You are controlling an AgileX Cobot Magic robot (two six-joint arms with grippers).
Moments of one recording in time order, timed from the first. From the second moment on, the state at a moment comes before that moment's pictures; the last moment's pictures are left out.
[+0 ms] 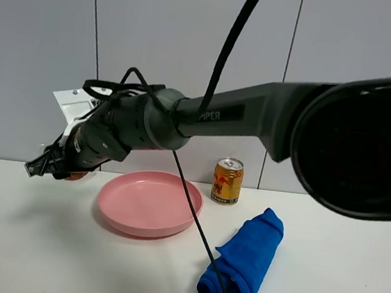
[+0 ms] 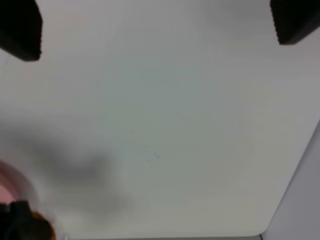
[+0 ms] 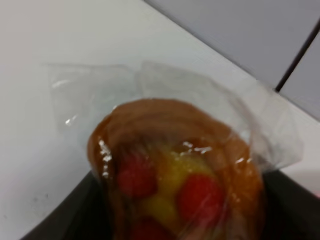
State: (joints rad) left arm 0.22 0.00 -0.49 -0.05 1.07 0.05; right arm 0.87 2.56 -2.10 -0.63 0.25 0.54
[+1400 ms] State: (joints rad) left arm 0.22 0.00 -0.49 -0.05 1.07 0.05; right arm 0.83 2.68 -2.10 -0.53 -0.06 0.19
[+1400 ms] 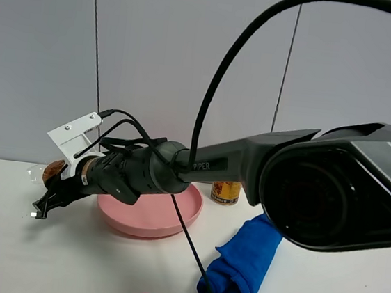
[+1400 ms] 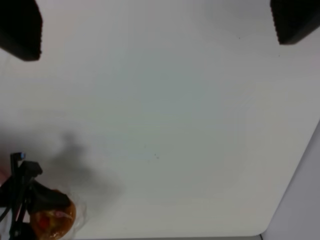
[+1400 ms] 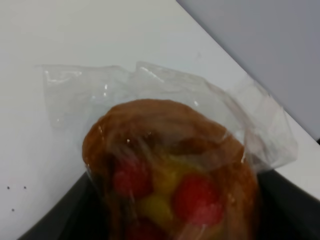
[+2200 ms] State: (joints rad) left arm 0.22 0.00 -0.49 -0.05 1.07 0.05; right arm 0.82 2.68 -2.10 -0.52 -0.02 0.17
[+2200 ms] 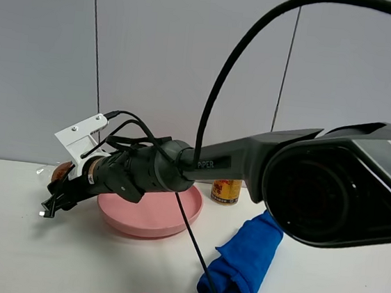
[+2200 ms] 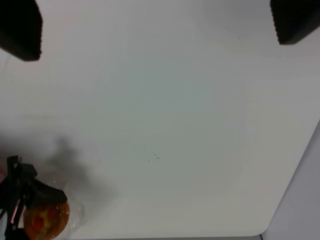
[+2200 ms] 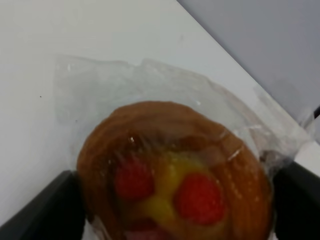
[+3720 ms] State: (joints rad) left arm 0.22 0.00 -0.49 -0.05 1.07 0.05; right arm 0.87 1.63 -1.64 -0.31 1.08 0.14
